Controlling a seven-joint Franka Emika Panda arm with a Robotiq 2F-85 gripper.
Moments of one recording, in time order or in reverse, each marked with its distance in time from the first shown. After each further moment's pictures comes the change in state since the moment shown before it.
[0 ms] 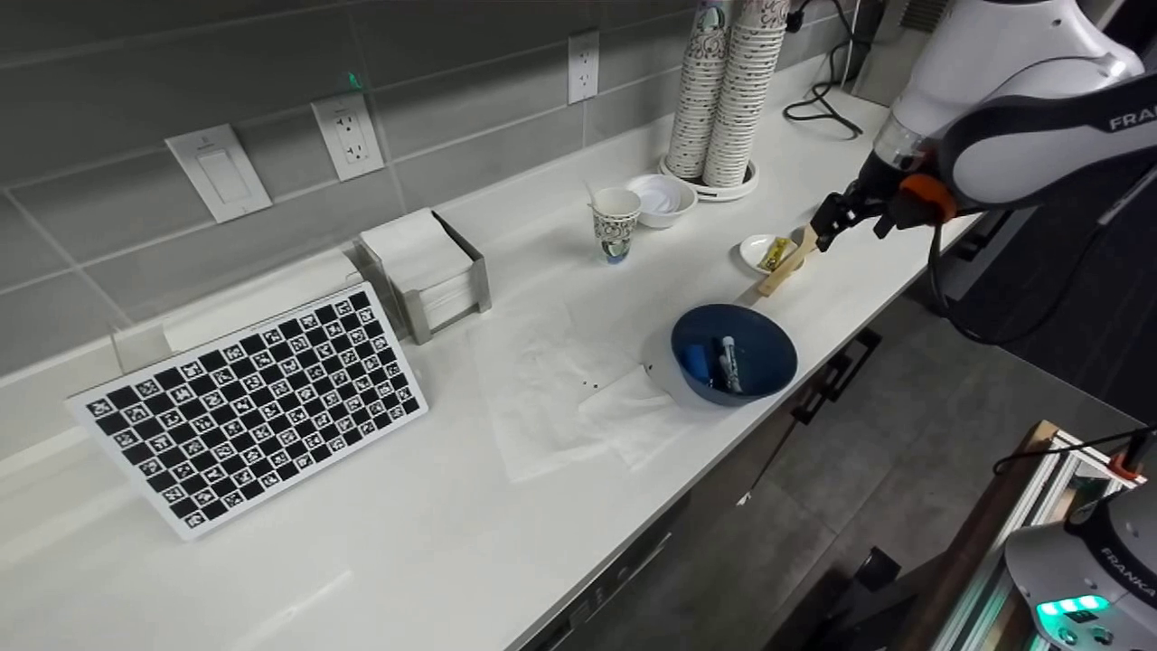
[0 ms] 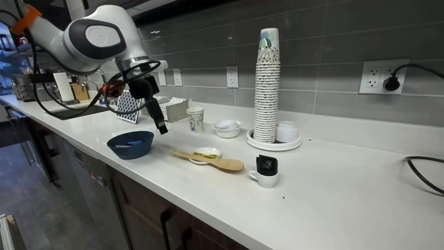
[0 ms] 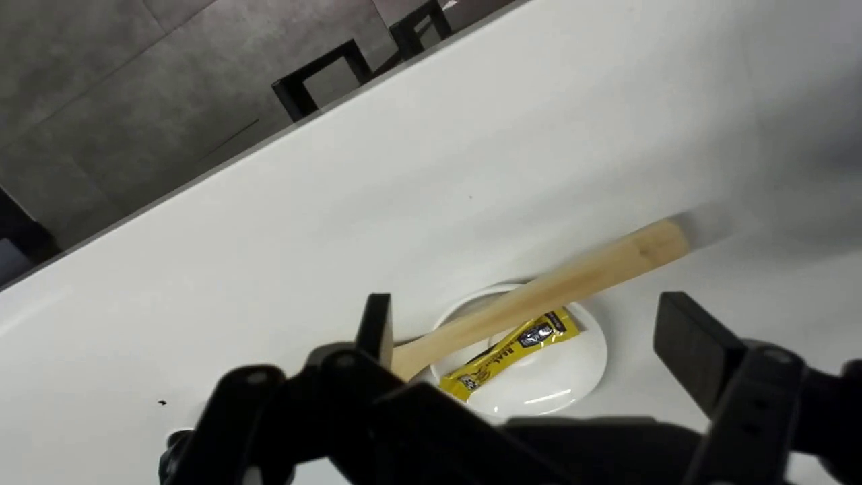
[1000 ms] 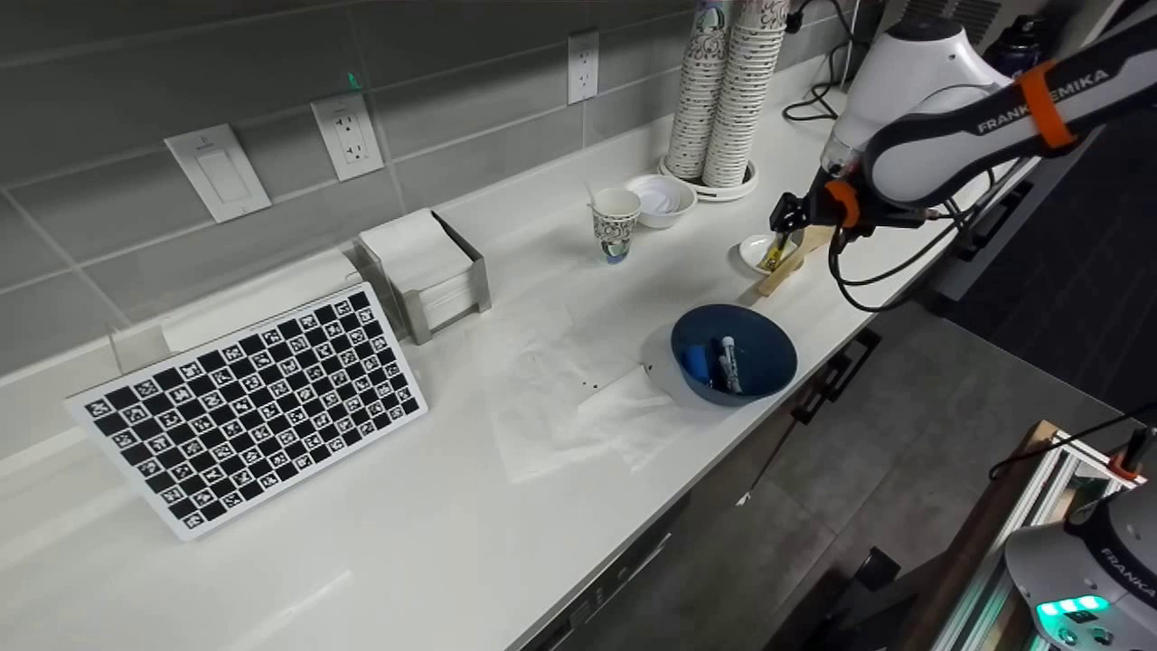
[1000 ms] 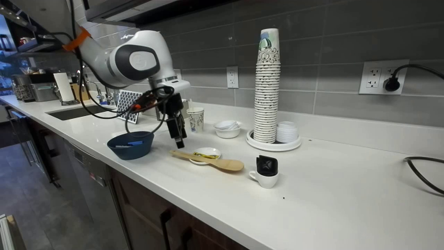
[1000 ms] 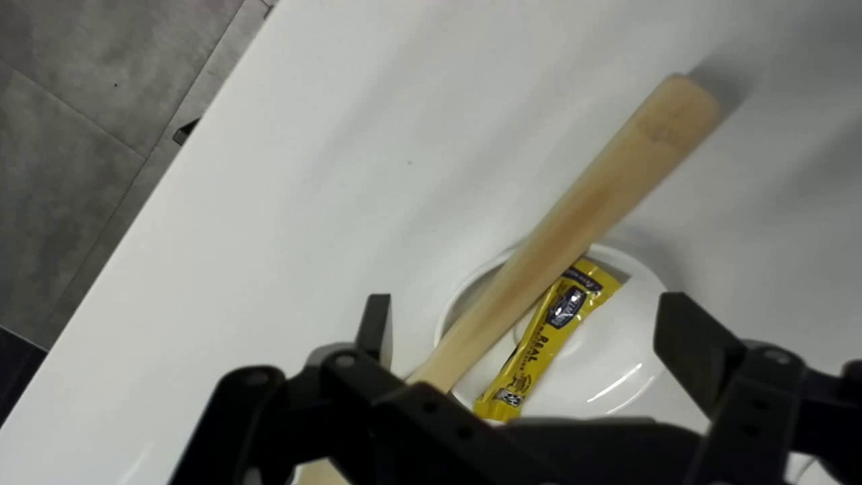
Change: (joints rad) arm 0.040 0.318 -0.091 0.195 0.003 0.077 0.336
